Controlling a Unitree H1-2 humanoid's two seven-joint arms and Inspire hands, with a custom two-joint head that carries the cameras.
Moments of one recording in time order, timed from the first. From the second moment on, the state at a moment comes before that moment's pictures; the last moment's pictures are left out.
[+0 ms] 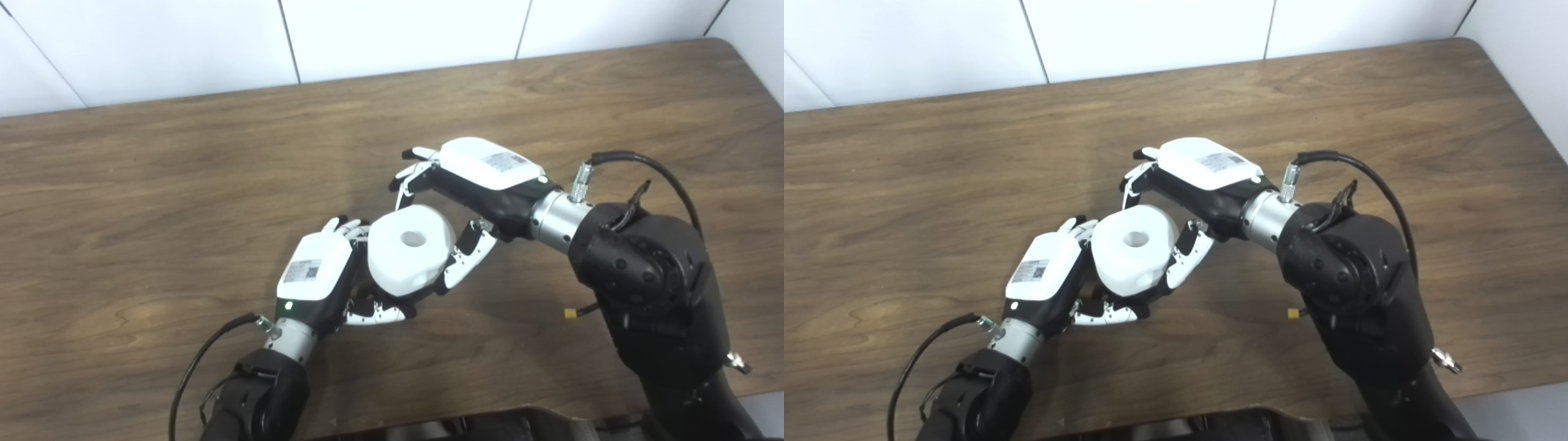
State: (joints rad) left arm 0.04 0.13 -0.47 -0.32 1.02 0.11 -0.24; right arm -0.31 -0.25 0.25 -0.78 -0.93 0.41 1.06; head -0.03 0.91
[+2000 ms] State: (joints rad) left arm 0.05 0.12 -0.47 -0.36 1.03 0.15 -0.30; right arm -0.23 -0.26 0.28 -0.72 -0.95 0.33 0.96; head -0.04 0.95
